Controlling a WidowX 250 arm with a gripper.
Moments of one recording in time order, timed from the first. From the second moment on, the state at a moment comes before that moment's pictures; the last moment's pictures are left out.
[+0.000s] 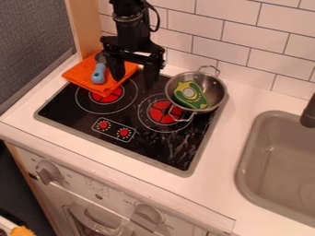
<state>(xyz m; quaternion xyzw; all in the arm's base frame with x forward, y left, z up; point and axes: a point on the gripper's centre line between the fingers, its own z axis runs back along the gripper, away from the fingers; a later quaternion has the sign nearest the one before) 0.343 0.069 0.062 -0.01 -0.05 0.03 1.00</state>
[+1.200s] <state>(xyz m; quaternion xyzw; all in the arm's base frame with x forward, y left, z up) 0.362 0.150 0.029 -0.01 -0.02 0.13 0.99</state>
